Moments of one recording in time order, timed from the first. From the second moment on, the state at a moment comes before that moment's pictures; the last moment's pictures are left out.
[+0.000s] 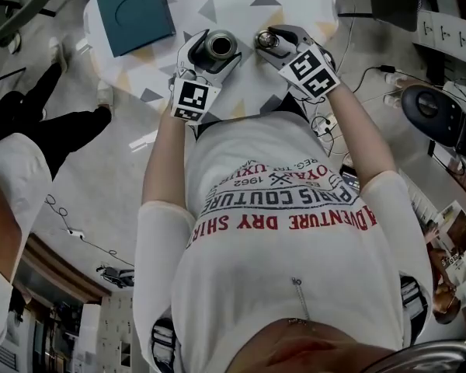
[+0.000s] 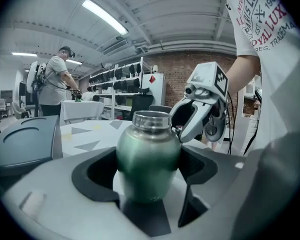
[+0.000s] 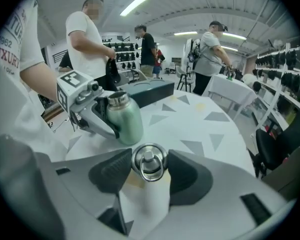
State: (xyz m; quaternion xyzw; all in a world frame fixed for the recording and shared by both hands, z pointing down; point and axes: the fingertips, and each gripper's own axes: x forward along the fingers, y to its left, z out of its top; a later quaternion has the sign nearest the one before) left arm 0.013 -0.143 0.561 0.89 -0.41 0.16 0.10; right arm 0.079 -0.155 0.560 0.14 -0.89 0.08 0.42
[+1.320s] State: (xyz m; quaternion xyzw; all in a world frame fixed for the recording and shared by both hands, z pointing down) left arm 0.016 -0.141 0.569 0.89 -0.40 0.16 0.12; right arm -0.022 -0.121 0.481 -0.06 -0.91 0.01 0.41
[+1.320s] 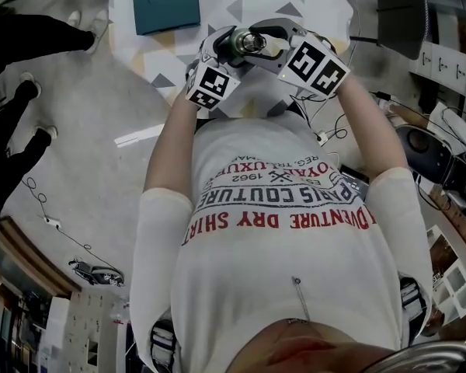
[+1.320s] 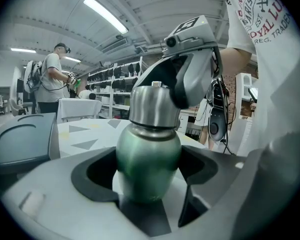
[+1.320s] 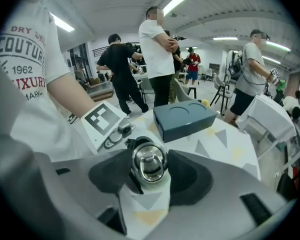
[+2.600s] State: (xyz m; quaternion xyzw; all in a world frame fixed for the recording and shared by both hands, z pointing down) left arm 0.016 -0.143 0.565 0.90 -0.39 0.15 0.13; right arm -0.011 -0.118 0.479 -0.14 -0.89 -0.06 0.42
